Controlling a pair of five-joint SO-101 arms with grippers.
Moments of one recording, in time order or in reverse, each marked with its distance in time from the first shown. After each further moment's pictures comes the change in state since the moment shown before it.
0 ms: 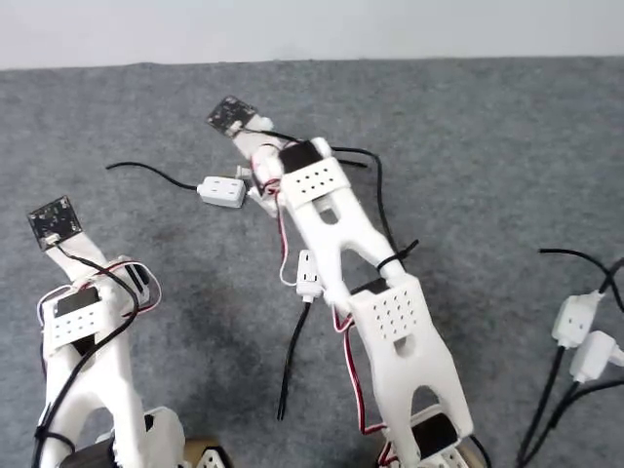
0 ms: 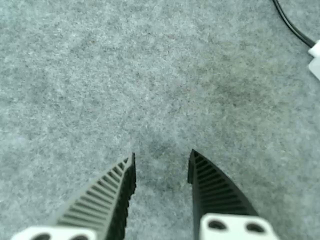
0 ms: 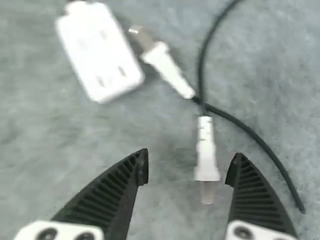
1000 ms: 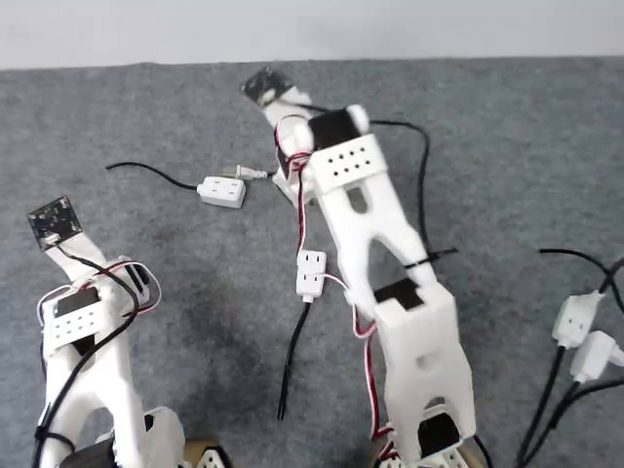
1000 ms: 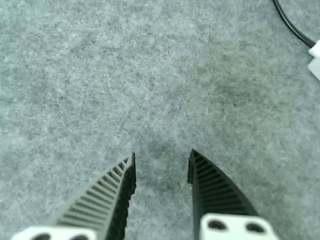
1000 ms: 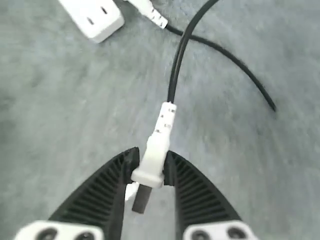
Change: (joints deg) left arm 0.0 0.0 0.0 0.0 0.0; right arm 2.6 -19.4 -1.0 27.1 -8.0
